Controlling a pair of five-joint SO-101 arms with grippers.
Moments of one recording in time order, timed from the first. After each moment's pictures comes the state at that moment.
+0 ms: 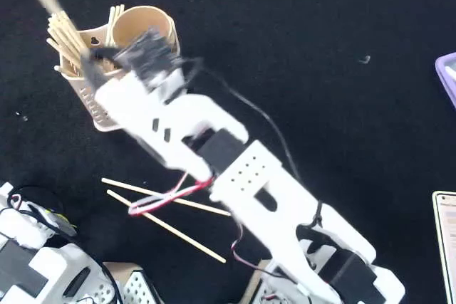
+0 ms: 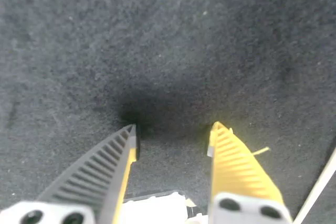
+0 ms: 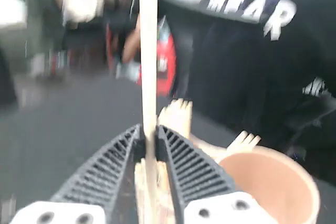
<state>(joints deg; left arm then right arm) -64.4 -10.2 52.6 67.2 -14.0 -45.8 -21.1 21.1 12.1 1.9</state>
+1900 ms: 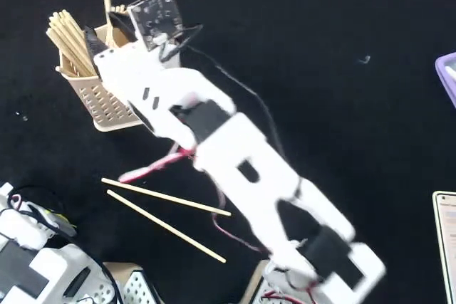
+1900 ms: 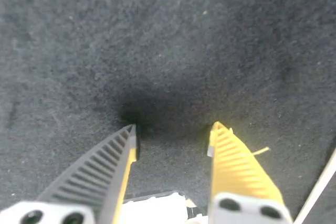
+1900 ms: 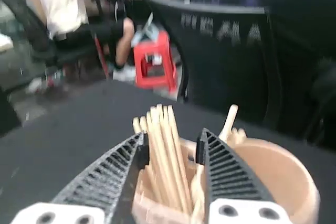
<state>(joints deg) -64.4 -10.4 53.0 66.9 -14.0 -42.8 -10.9 8.2 20.8 -7.0</state>
